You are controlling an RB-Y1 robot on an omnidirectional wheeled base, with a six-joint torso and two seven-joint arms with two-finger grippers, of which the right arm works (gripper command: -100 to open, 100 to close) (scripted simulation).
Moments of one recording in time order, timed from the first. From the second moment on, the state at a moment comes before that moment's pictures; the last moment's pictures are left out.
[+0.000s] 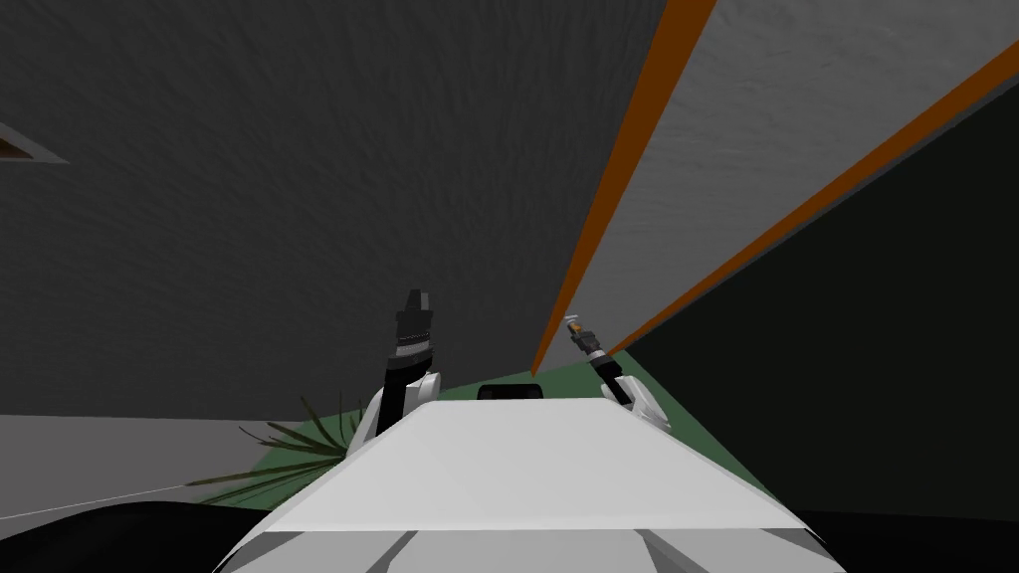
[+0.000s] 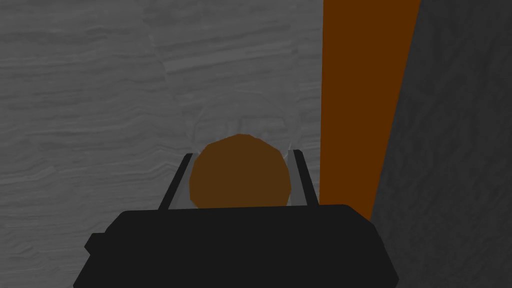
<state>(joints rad) 0.23 -0.20 -0.38 -1.37 0.87 -0.75 0.42</state>
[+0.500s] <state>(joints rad) 0.23 -0.19 -0.35 -1.38 0.76 -0.73 0.34</state>
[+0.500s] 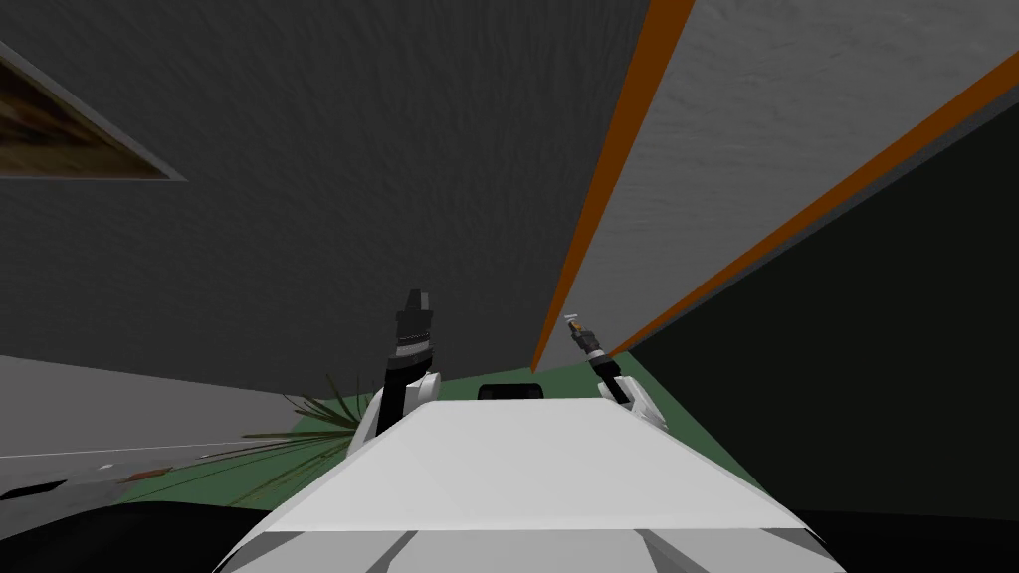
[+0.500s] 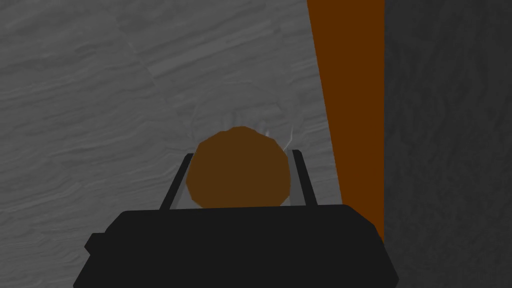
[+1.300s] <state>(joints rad) 0.24 -0.19 -0.29 -1.39 0.55 -0.67 0.16</state>
